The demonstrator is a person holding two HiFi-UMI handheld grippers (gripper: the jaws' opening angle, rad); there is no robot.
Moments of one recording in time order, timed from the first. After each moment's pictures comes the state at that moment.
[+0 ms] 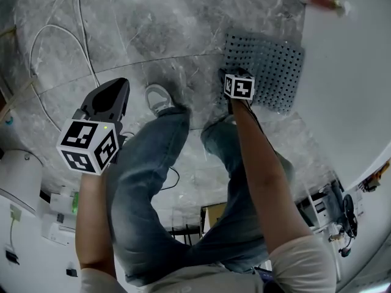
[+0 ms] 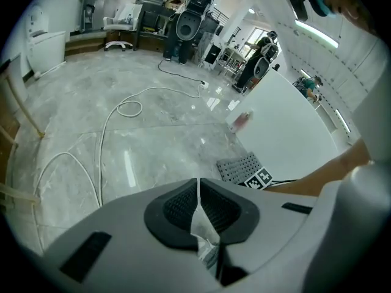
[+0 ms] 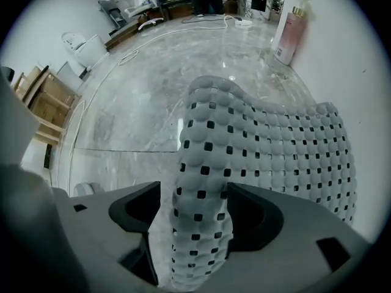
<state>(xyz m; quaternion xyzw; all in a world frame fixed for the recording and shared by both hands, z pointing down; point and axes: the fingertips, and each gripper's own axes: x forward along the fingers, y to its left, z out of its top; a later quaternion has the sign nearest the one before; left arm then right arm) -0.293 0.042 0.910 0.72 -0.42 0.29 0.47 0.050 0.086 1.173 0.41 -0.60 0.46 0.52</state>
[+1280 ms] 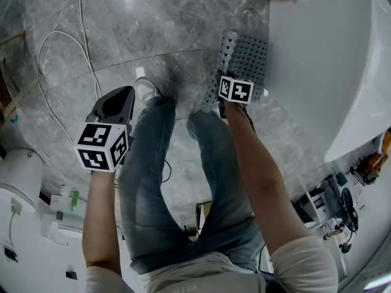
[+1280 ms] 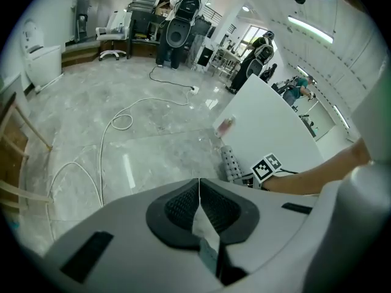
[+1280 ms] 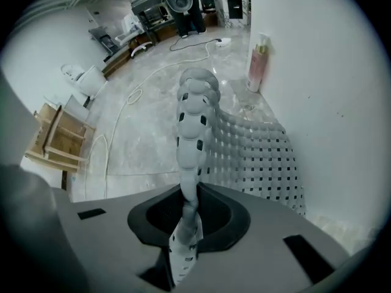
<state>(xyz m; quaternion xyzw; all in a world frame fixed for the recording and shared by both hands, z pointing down) -0.221 0.061 0.776 0.72 -0.42 0.30 0.46 0.083 0.070 0.989 0.45 -0.59 0.50 0.45</state>
